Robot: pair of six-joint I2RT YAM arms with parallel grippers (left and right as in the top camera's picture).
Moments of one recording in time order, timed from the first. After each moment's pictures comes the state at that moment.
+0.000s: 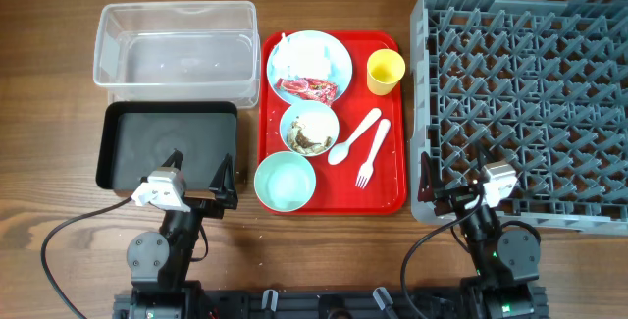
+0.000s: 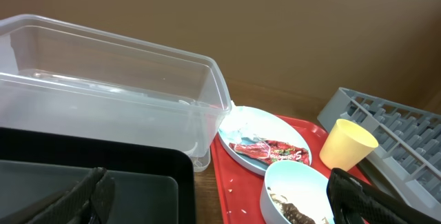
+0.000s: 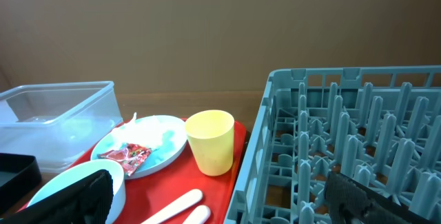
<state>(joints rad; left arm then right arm) -0.02 0.01 0.01 -0.06 0.17 -0.31 0.14 0.02 0.01 0.01 -0.10 0.12</state>
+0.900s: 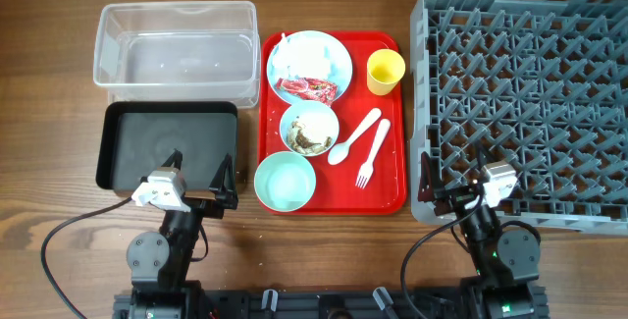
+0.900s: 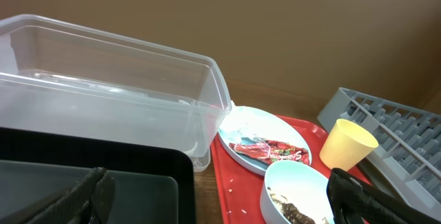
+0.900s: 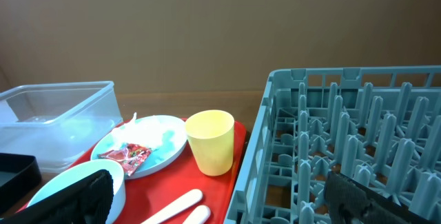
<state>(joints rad) -0.02 0.01 0.01 -0.06 0.17 -0.31 0.14 0.02 0.01 0.01 -0.10 0.12</state>
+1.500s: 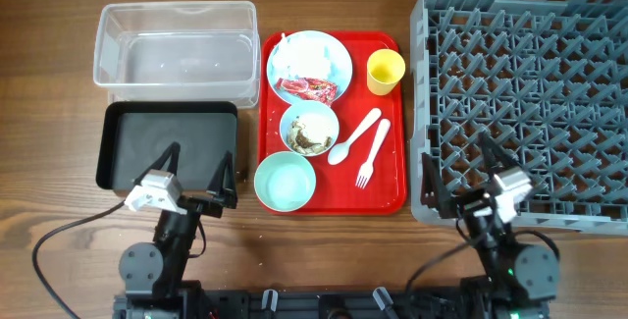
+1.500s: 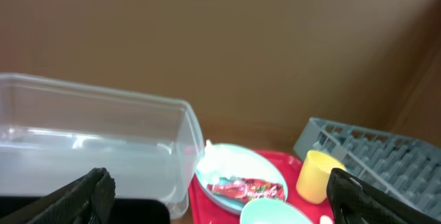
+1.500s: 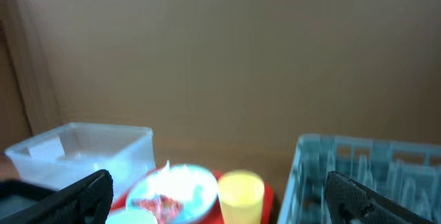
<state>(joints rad) -0.02 0.02 0.06 0.06 0.22 -0.31 0.14 0.02 0.12 0.11 -0.21 0.11</state>
